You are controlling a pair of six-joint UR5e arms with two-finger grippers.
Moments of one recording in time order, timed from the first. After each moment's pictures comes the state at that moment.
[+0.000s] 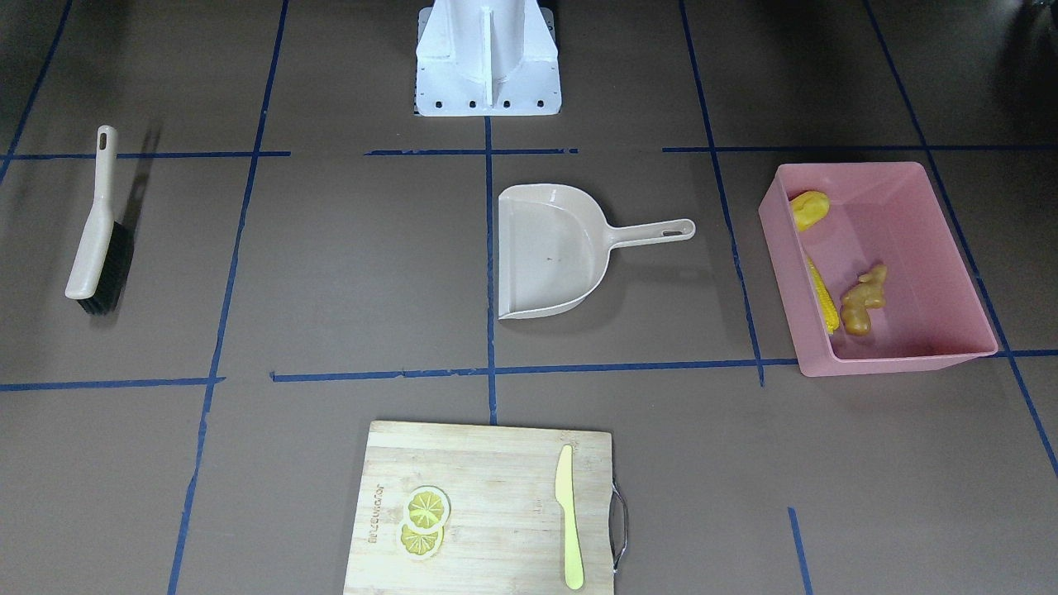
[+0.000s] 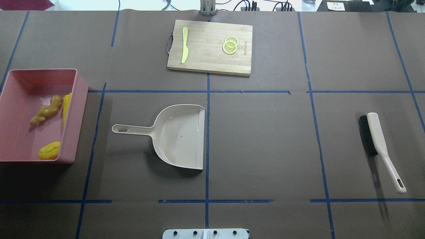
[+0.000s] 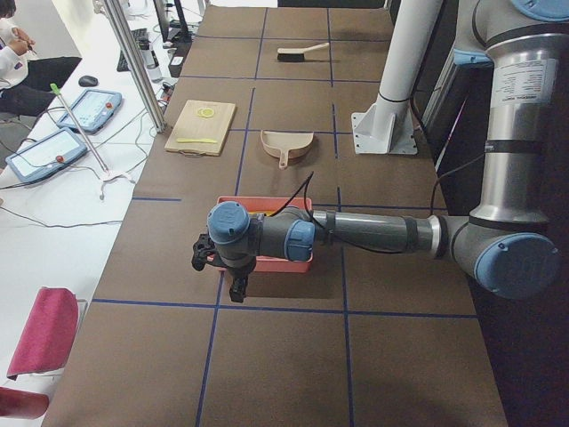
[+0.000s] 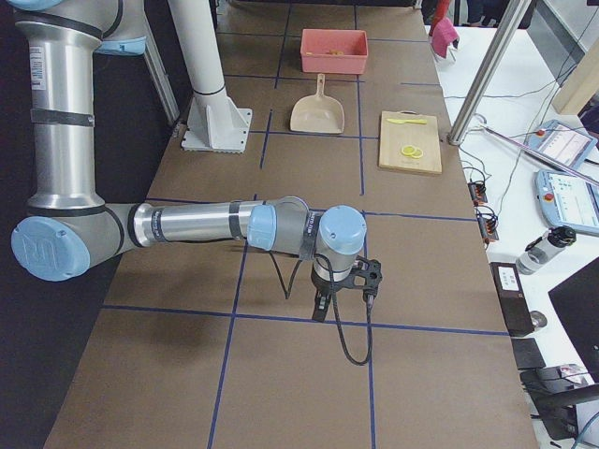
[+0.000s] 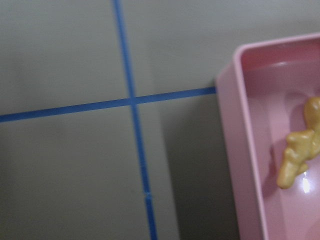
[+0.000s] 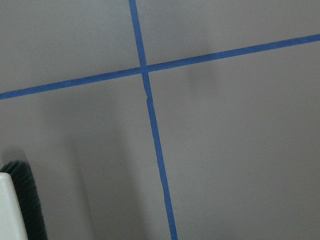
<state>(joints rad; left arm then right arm) -1.56 -1.56 -1.65 -1.56 -2.43 0.00 1.61 -1.62 1.73 -1.79 2.35 0.07</state>
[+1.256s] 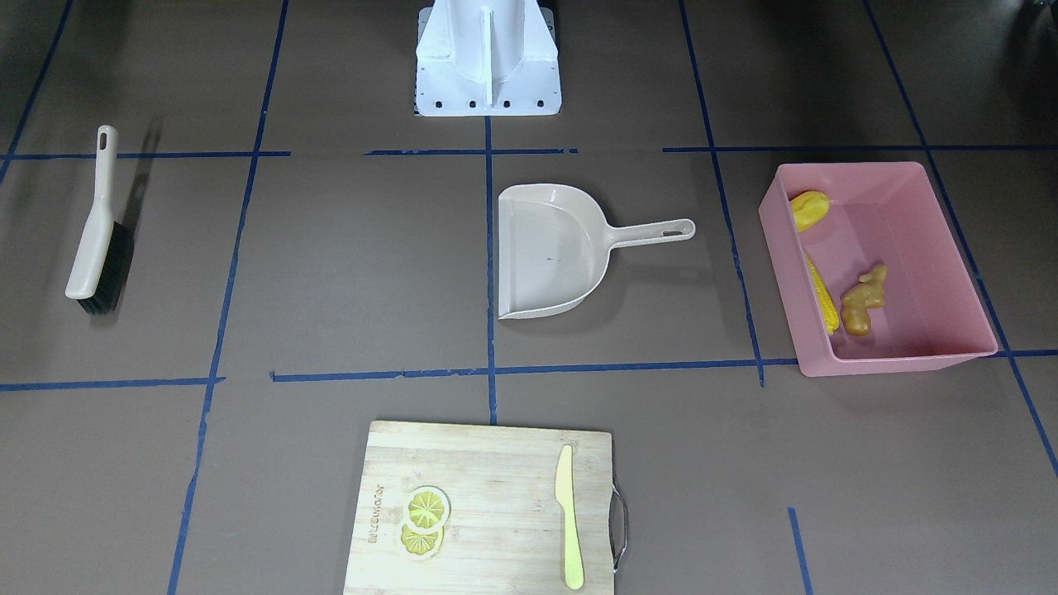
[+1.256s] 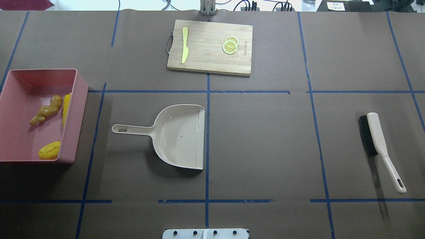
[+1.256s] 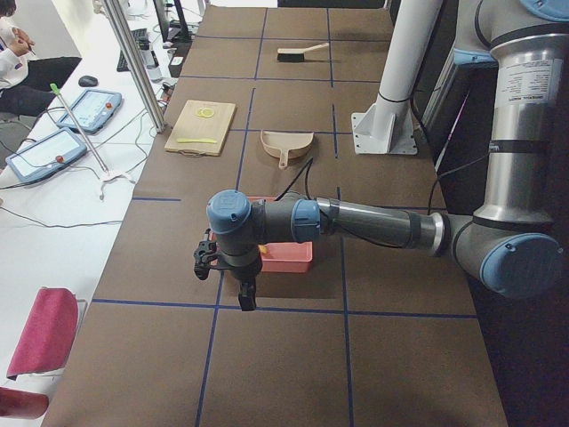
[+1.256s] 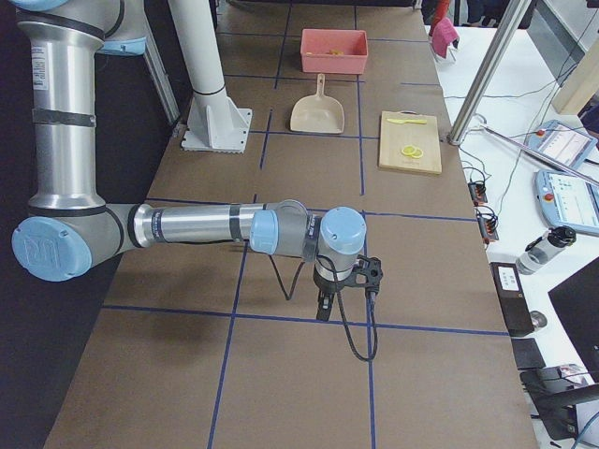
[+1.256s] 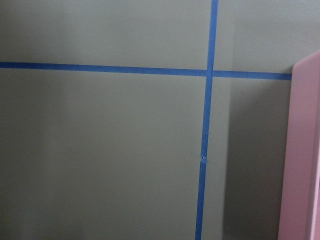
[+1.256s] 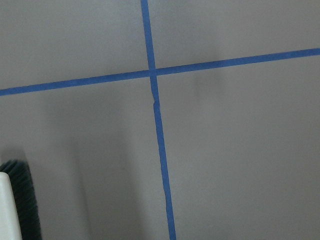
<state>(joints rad) -1.58 -1.56 -1.72 -1.37 -2.33 0.00 1.58 -1.62 1.71 -1.73 2.35 0.07</state>
